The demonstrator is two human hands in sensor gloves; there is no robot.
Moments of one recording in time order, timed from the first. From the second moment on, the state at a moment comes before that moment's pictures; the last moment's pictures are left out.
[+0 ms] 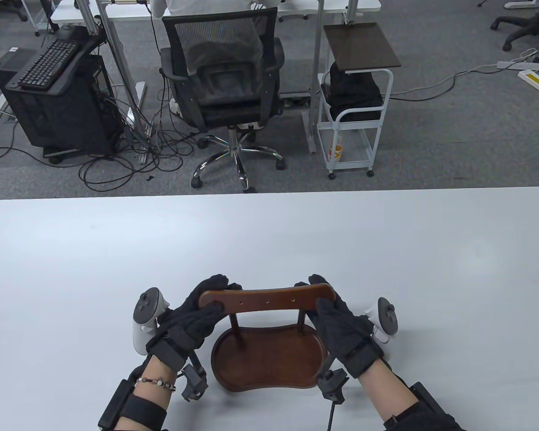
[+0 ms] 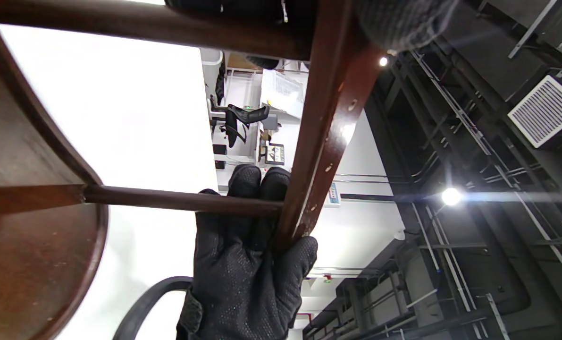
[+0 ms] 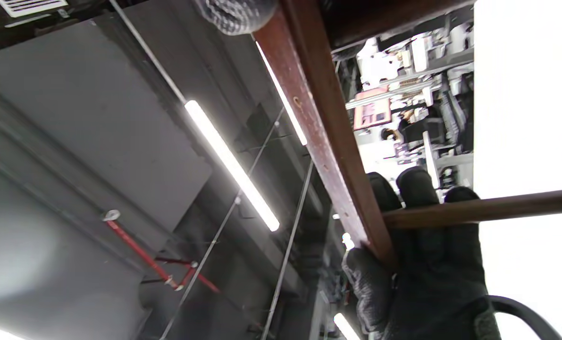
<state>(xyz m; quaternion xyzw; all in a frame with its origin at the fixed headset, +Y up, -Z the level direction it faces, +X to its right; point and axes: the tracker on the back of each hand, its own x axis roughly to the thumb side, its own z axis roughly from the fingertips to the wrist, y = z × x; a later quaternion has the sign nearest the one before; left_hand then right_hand) -0.211 -0.734 -0.349 -0.19 -0.24 0.71 0.63 0.131 -0.753 -0.331 0.18 0.10 0.57 0.79</state>
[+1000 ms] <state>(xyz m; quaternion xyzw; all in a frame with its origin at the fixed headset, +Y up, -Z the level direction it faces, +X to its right) -0.213 -0.731 -0.348 -0.19 -0.22 0.70 0.65 0.133 -0.753 -0.329 0.15 0.11 0.59 0.78</state>
